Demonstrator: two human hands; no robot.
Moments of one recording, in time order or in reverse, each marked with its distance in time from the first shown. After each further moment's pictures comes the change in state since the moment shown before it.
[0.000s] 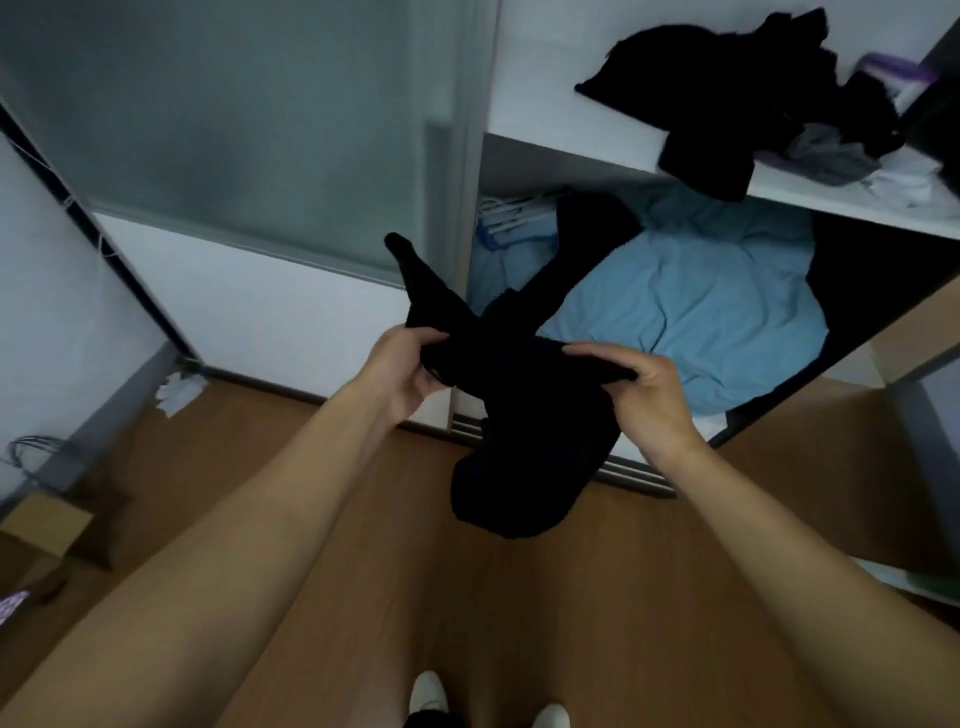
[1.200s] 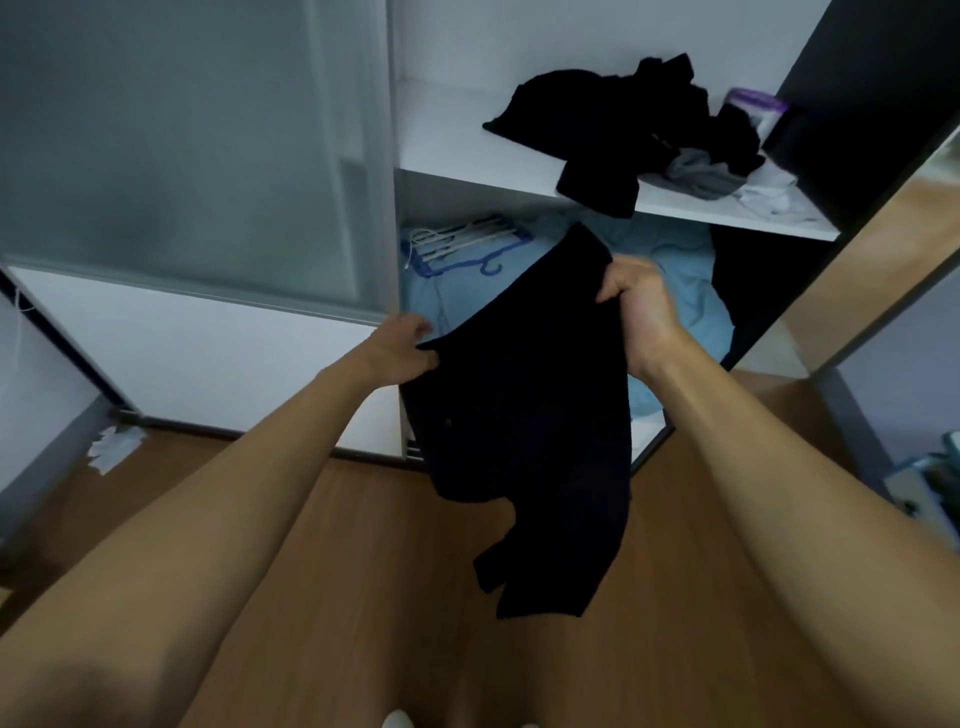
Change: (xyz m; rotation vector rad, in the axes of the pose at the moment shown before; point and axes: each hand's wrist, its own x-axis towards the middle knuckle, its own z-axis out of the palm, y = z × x) left_hand 0.033 0.008 0.072 1.317 -0.101 0.315; right_hand 0.032 -0.078 -0.084 0.455 0.195 0.170
